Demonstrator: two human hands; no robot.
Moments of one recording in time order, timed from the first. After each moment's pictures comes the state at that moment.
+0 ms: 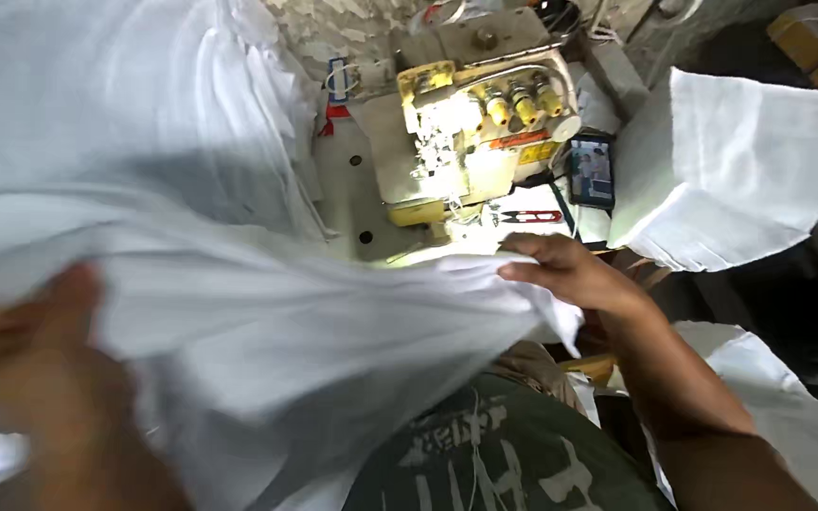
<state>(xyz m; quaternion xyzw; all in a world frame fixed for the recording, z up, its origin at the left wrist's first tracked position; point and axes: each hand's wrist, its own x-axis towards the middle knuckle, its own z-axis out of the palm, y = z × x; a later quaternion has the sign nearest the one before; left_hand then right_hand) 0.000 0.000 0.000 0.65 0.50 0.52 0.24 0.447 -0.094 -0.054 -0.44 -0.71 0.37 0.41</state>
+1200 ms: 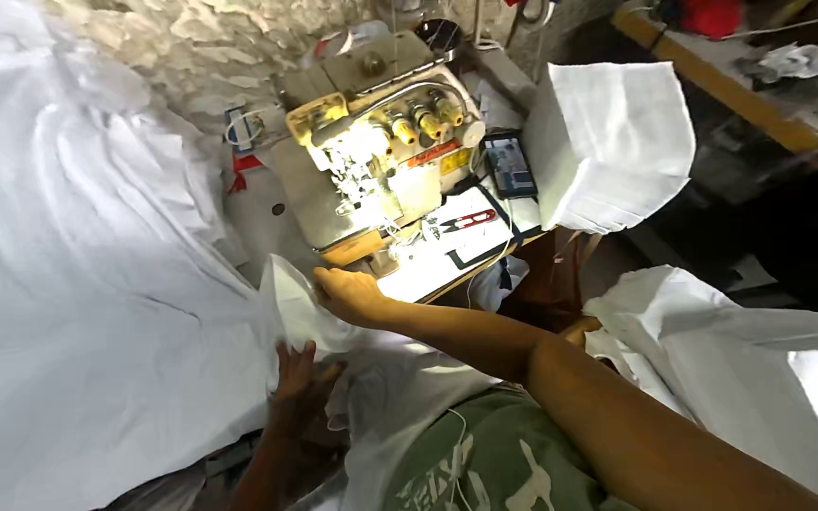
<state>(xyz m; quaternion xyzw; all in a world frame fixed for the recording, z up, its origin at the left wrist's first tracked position) 0.067 0.010 -0.204 0.88 0.41 0.15 0.21 0.294 0.040 -0.149 -0.64 -0.62 0.34 0.30</state>
